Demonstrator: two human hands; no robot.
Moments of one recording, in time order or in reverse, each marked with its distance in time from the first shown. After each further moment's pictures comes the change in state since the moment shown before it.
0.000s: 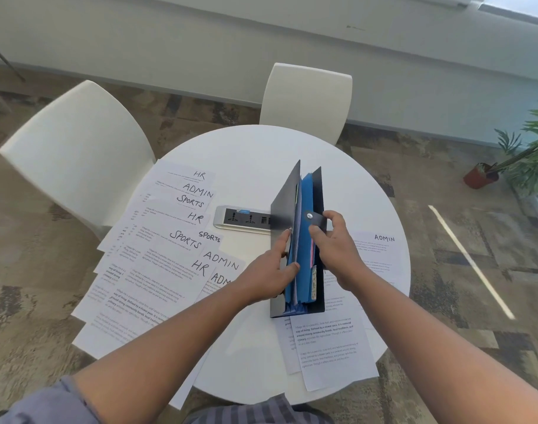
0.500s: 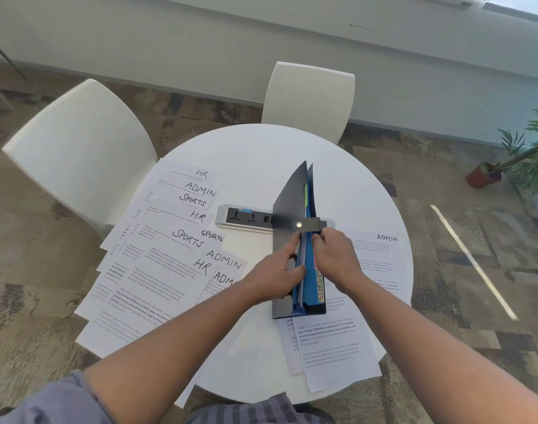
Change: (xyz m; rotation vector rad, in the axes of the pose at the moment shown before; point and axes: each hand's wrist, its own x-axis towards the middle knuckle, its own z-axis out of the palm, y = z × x) left_hand 0.002 0.004 0.004 0.005 -0.034 -0.025; right_hand -0.002 0.004 0.012 -0.400 0.079 -0.092
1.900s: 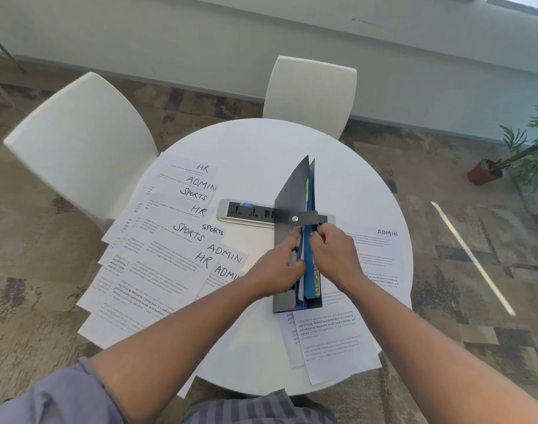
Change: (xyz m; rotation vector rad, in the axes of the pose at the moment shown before) left_hand -0.004 -0.001 0.005 -0.012 0.023 0.025; right_hand -0.018 -0.001 0.000 -0.033 0.040 -0.058
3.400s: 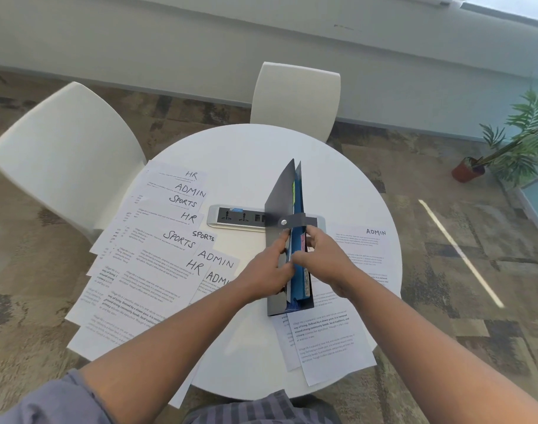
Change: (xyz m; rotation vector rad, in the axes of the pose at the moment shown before) left_hand 0.004 -0.005 0.001 -0.001 -0.007 0.023; right_hand -0.015 -0.007 -0.022 0.369 -0.346 0.086
